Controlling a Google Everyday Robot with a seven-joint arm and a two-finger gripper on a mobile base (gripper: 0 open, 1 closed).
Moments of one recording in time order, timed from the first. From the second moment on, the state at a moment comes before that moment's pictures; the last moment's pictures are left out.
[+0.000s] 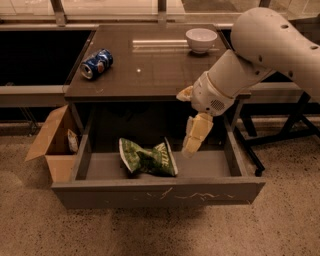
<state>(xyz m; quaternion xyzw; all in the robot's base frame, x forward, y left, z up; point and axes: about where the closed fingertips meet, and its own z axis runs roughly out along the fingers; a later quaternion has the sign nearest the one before) 0.529 -0.063 0.841 -0.68 0.68 0.18 0.21</state>
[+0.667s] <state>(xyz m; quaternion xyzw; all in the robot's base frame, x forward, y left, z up) 0.533 -0.043 0.825 -0.70 0.66 0.18 0.19</state>
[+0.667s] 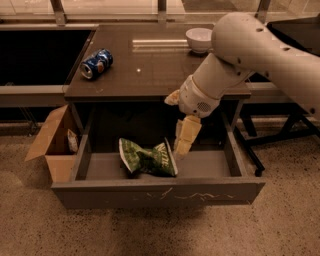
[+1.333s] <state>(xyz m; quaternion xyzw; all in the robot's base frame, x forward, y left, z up) 0.537 0.007 0.766 -0.74 0.63 0.21 0.15</state>
